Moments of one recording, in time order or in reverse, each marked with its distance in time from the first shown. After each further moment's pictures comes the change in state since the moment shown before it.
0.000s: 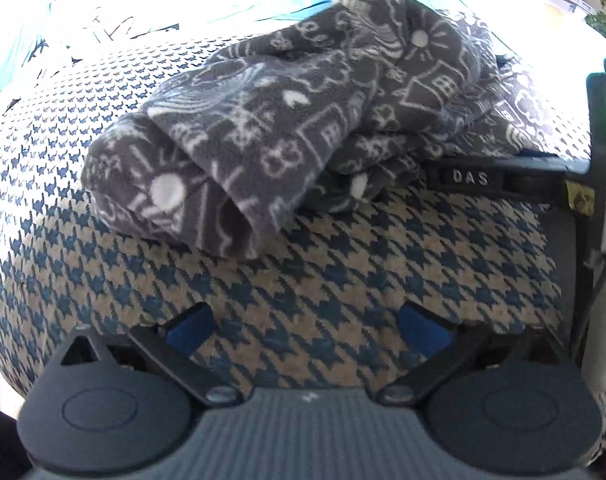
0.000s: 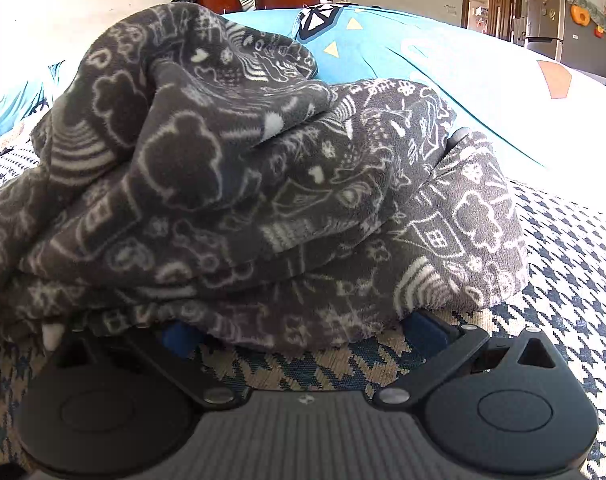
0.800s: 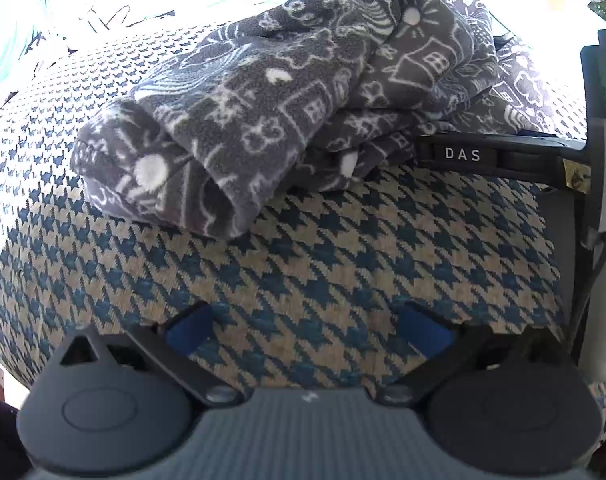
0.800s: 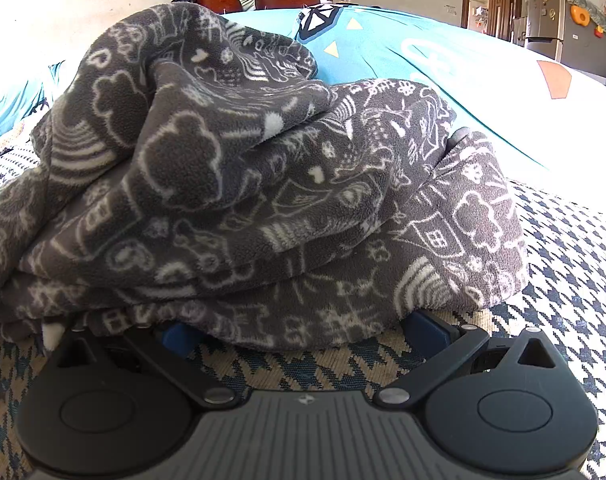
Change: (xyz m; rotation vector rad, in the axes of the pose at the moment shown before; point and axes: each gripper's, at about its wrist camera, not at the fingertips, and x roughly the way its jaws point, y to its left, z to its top) left arm -0.043 0.033 -0.031 -0.009 0.049 0.009; right arm -0.002 0.000 -0.002 -0.001 0.000 -0.001
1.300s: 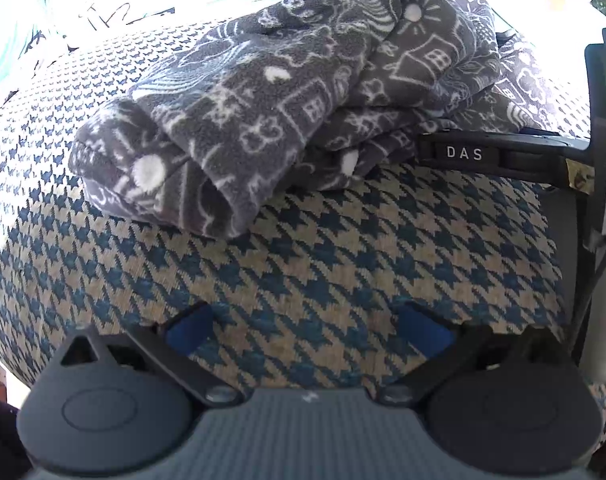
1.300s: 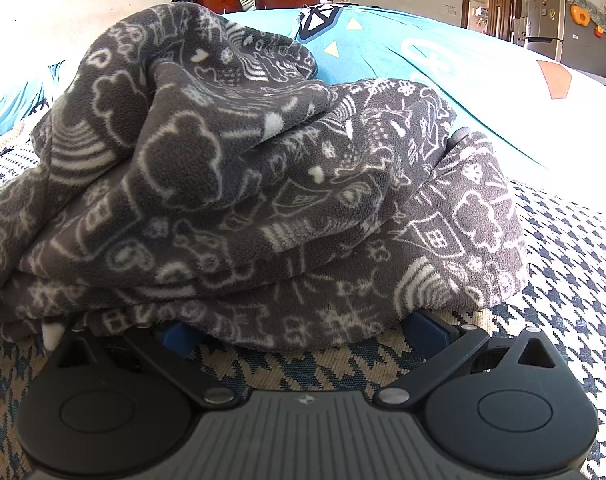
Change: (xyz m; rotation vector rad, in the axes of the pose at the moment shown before) left arm 0.019 -0.017 0.012 -0.005 0.014 0.011; right arm -0.001 0.000 -0.001 0.000 0.000 0.000
